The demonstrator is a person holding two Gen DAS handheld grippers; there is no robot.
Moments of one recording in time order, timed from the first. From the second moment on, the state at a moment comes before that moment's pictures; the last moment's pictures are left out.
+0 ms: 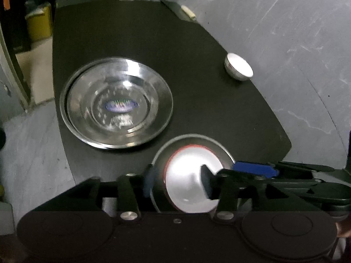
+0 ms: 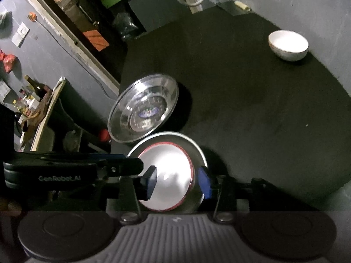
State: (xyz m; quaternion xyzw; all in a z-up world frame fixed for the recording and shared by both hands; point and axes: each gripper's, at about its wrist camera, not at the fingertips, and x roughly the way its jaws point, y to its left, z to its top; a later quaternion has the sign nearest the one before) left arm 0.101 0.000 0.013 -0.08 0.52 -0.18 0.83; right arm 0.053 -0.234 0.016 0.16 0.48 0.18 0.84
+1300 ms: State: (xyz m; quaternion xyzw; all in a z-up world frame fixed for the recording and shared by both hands) left arm 0.295 -0.152 0.014 0.04 0.46 -0.18 0.87; right arm 0.173 -0.365 -0.018 0.25 0.43 0.01 0.87
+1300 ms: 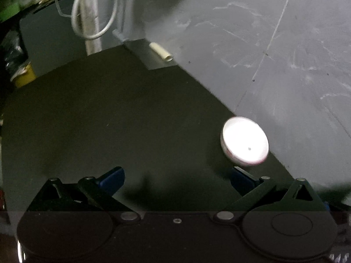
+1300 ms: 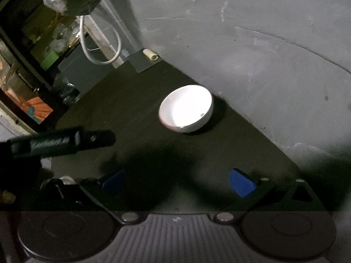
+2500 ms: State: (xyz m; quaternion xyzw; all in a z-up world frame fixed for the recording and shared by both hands) left arm 0.362 -0.221 -0.029 0.10 0.47 -0.27 0.83; right arm 0.233 -0.388 -0.053 0.30 0.39 -0.04 0.87
